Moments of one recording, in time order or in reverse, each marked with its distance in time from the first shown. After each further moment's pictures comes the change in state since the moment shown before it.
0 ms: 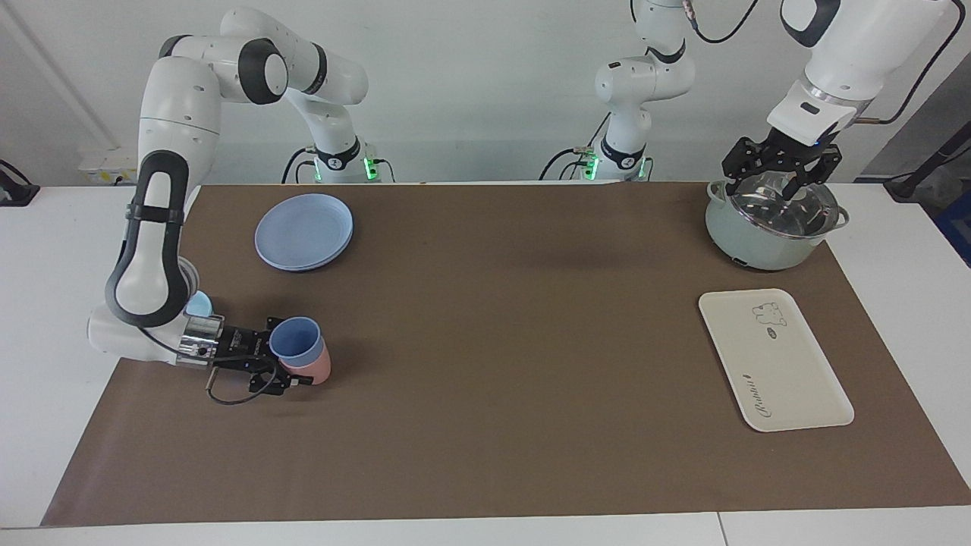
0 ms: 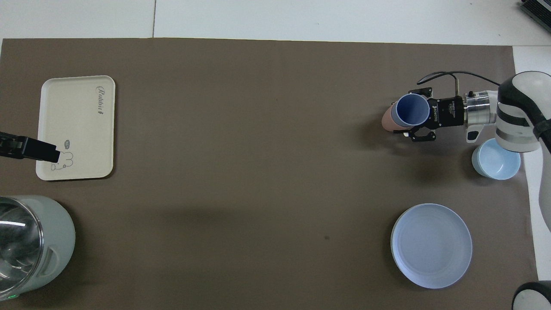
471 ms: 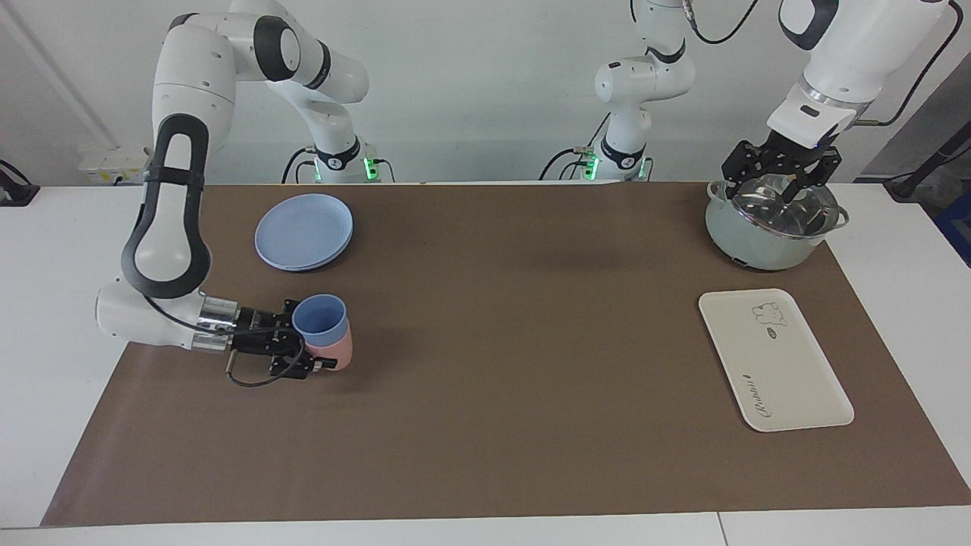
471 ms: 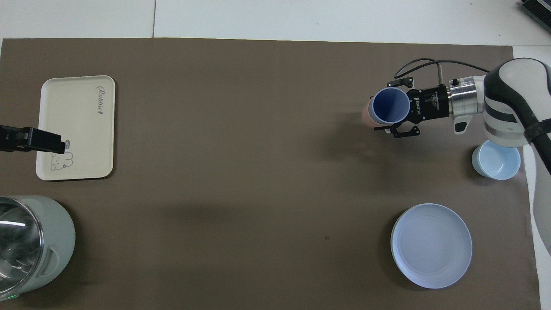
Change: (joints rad) left arm 0.000 -0.002 -0.003 -0.020 -0.045 0.068 -0.142; right arm 0.145 -0.143 0.000 -0.051 0.000 0.044 0.075
